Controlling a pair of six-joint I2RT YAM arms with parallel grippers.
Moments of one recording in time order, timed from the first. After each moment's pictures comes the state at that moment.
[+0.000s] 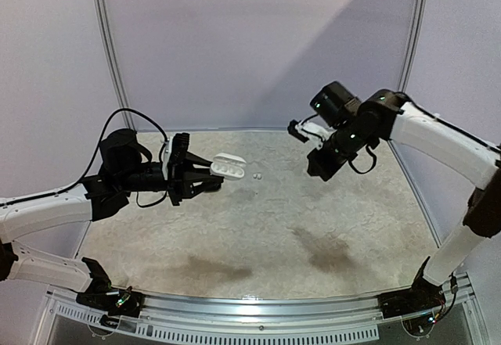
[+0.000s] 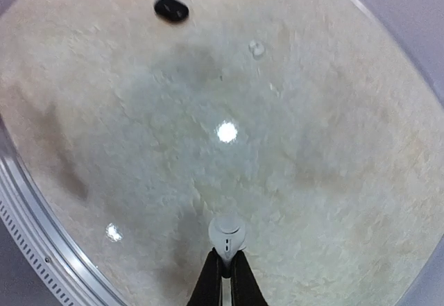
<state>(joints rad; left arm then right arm) -0.71 1.12 0.68 0.38 0.72 0.23 0.82 1.62 1.63 -1.08 0.03 0.02</state>
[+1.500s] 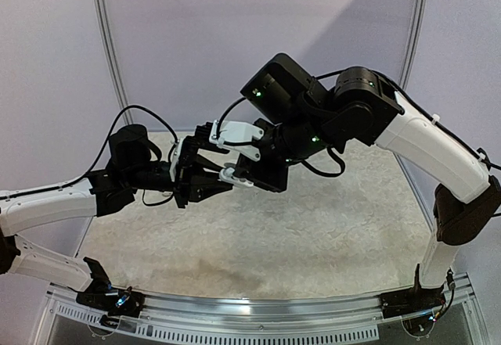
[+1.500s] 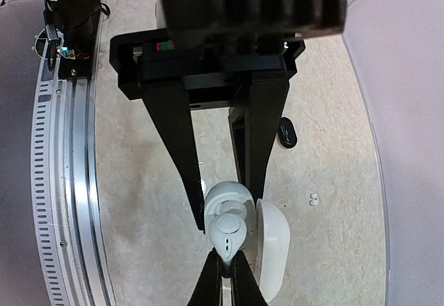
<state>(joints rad) -0.77 1.17 0.75 0.32 0.77 0.26 1.28 1.87 2.27 -1.22 0.15 -0.31</state>
